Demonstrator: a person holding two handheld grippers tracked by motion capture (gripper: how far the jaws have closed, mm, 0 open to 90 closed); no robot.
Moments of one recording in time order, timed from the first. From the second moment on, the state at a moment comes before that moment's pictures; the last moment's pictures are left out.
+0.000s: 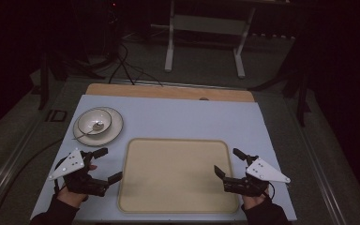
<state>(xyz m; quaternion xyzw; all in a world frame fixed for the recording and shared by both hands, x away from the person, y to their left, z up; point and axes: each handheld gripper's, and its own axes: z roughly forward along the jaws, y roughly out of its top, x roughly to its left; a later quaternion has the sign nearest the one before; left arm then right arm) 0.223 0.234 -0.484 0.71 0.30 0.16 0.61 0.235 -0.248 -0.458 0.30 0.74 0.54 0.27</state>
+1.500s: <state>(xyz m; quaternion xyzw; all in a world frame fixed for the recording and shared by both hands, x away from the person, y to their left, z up) 0.262 0.282 -0.376 0.71 0.40 0.26 0.52 0.226 -0.237 -0.456 0.27 0.74 0.56 0.27</state>
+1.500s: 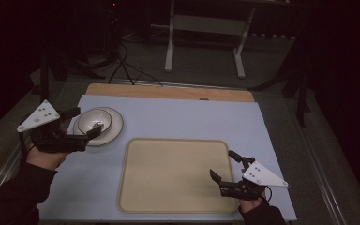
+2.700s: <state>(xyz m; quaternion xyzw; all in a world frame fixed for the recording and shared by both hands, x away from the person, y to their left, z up) 0.289 0.326 -0.483 0.56 0.66 0.19 0.46 0.227 -0.235 -0.457 0.26 0.75 0.55 0.27</state>
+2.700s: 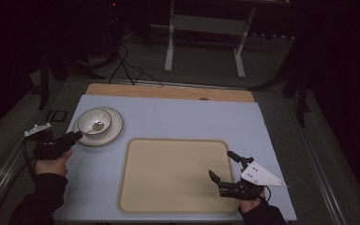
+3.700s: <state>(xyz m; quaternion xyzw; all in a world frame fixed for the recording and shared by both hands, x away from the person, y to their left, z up) 0.291 0.331 -0.486 0.52 0.68 0.19 0.47 0.227 -0.236 -0.457 0.26 0.75 0.55 0.27</state>
